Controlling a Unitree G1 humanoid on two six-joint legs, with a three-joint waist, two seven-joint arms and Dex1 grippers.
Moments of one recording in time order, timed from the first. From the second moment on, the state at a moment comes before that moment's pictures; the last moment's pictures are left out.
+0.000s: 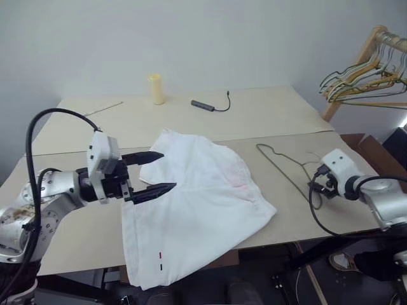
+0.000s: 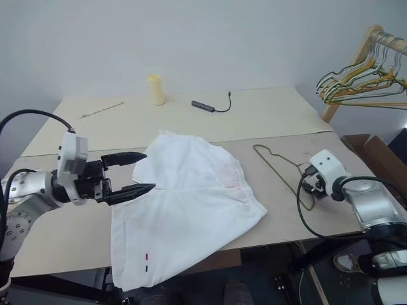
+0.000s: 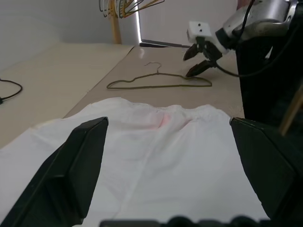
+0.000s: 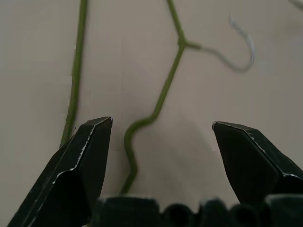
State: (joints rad) left arm -0.20 0.87 0.18 -0.48 -0.83 0.61 -0.91; right arm -0.46 -0.93 0.19 0.43 0.16 0.54 0.61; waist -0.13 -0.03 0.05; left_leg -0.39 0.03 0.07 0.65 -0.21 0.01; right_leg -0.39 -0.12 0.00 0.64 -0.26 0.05
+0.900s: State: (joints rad) left arm -0.24 0.83 0.17 -0.47 -0.79 0.61 -0.95; right arm -0.62 -0.83 0.05 0.62 0.12 0.89 0.70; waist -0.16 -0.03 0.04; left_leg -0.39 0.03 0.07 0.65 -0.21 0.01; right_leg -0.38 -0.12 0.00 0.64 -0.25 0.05
